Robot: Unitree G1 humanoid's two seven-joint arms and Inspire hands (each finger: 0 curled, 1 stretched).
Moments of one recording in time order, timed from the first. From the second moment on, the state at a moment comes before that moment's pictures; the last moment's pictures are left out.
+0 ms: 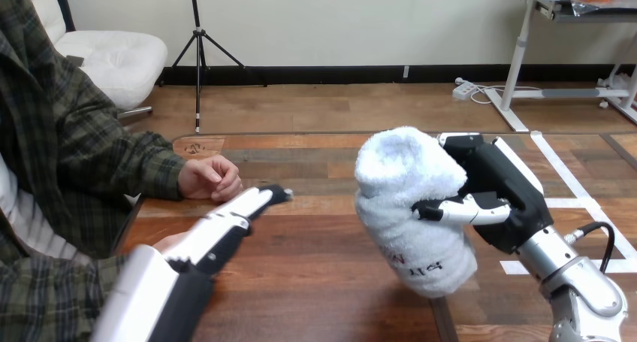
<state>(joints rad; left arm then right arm) 0.65 0.15 0.11 -0.46 0.47 -0.77 -0.05 -0.54 -0.27 -0.24 1.17 0.34 -0.76 0.93</state>
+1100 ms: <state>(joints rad) 0.69 0.22 0.42 -0.65 0.57 -0.56 -0.08 -0.51 -0.27 -0.24 1.13 0.33 -0.76 0.91</state>
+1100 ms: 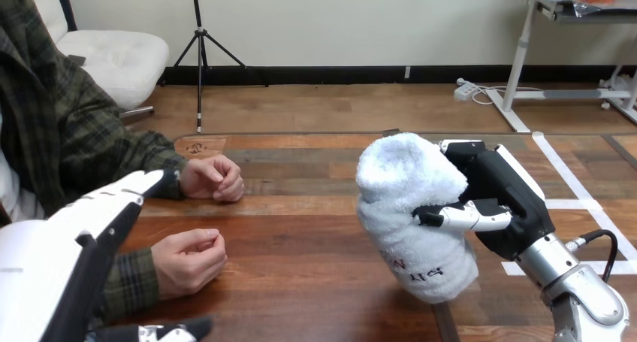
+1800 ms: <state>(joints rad) 0.60 0.32 0.44 -0.57 0.60 -0.48 -0.11 -0.44 -0.27 -0.24 1.01 0.36 -0.70 0.94</state>
